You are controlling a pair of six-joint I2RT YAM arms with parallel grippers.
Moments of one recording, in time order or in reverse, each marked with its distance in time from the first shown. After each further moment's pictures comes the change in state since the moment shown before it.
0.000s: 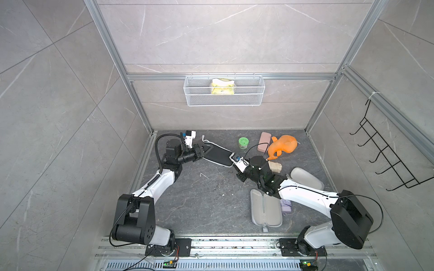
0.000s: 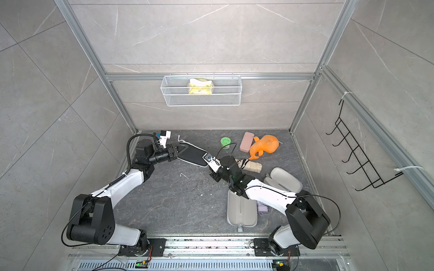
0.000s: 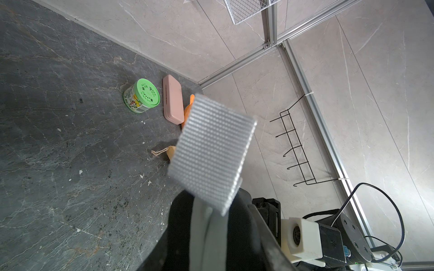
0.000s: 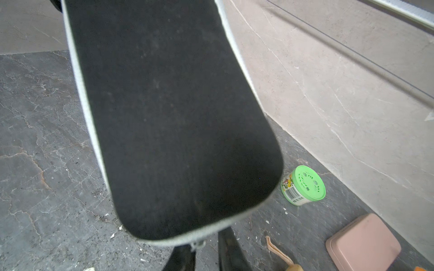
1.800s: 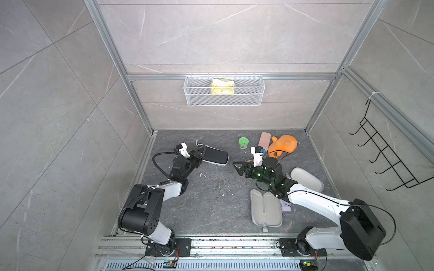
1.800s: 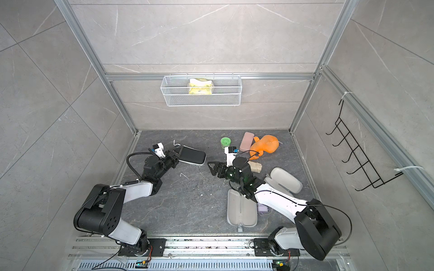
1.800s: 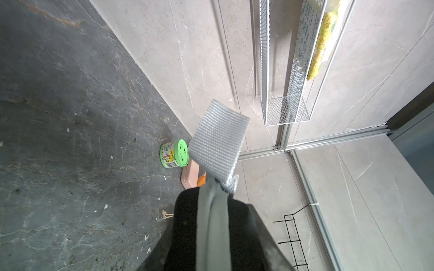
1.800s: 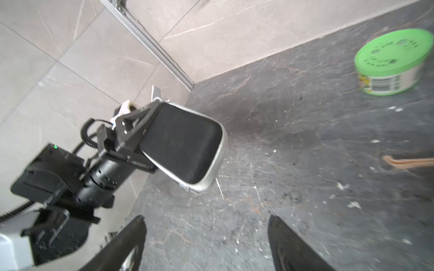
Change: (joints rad) left arm -0.106 0.113 -0.296 0.614 -0.584 -0.438; right arm -0.106 -0.085 -0.132 0.177 -0.241 1.032
